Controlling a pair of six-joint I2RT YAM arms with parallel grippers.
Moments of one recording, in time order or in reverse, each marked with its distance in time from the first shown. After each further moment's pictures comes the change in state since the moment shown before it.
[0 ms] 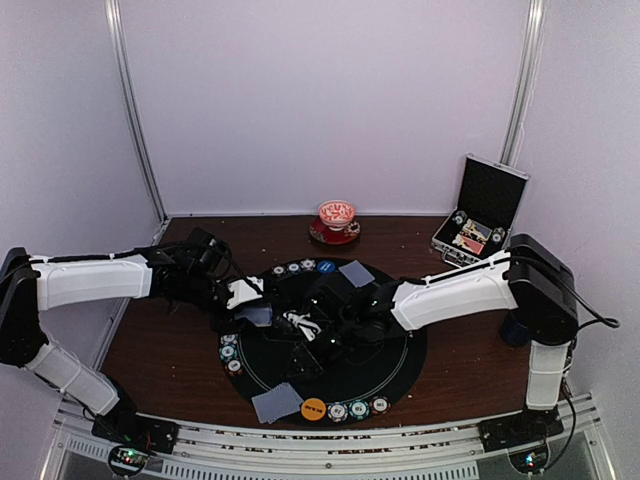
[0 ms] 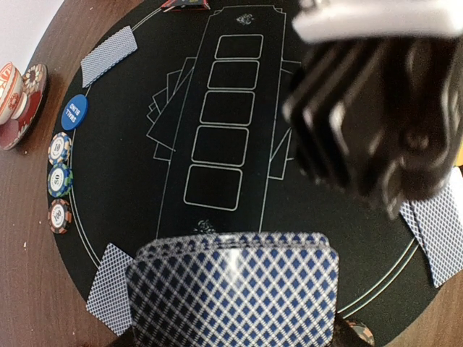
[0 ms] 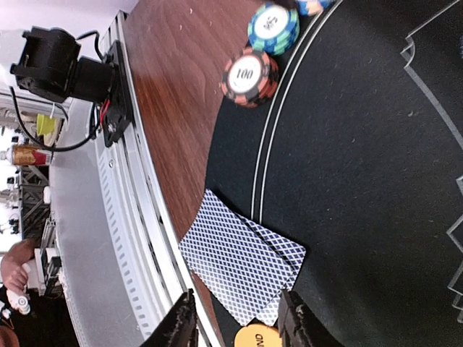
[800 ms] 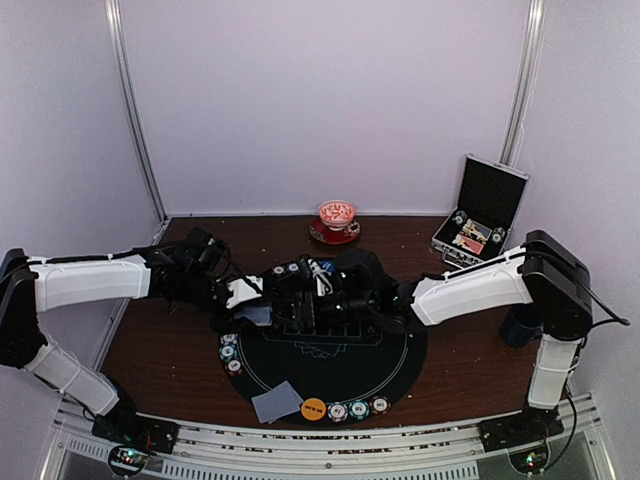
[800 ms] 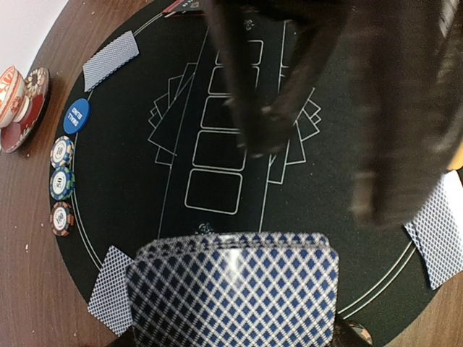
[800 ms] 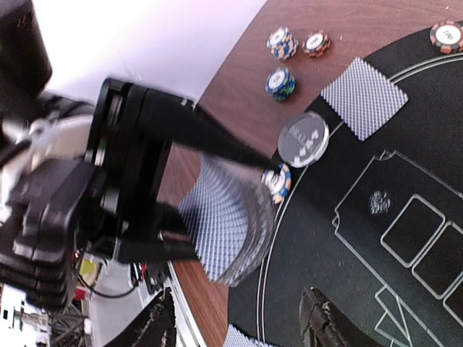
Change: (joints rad) left arm 0.000 -0.008 -0.002 0.004 0.008 -0.004; right arm -0.078 -0.089 -0.134 0.489 0.211 0.330
